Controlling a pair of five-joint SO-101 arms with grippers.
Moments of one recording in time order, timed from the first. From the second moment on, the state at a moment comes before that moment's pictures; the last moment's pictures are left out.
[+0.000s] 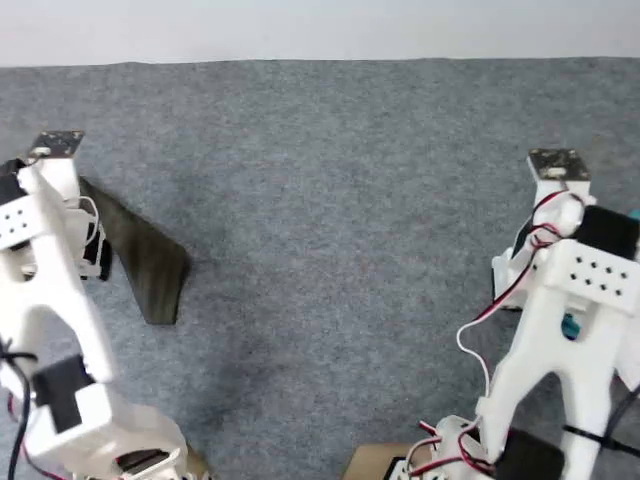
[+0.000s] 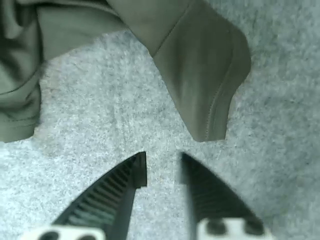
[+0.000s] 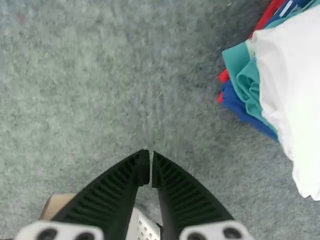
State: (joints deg) left arm -30.0 5.8 -1.7 97.5 -17.5; right arm 18.6 -20.7 12.7 100.5 18.6
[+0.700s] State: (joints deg) left arm -24.9 34.2 -4.4 94.1 -26.8; right arm 18.6 -26.3 15.0 100.5 18.6
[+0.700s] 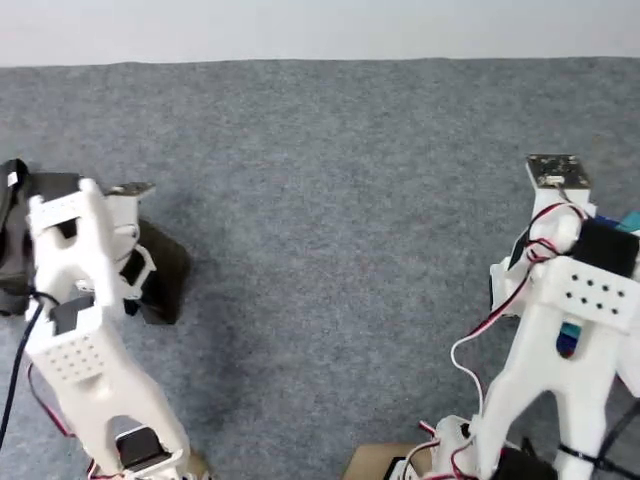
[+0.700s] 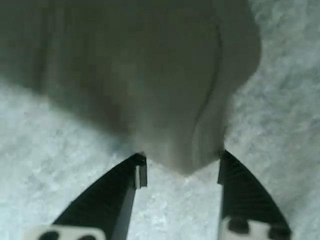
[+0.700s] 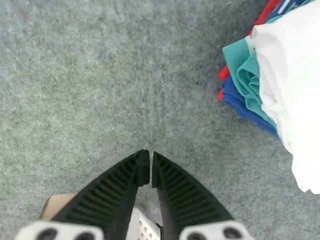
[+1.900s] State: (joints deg) left arm 20.4 16.3 -45.9 99.1 -16.0; right arm 18.6 -33.5 22.7 100.5 18.6
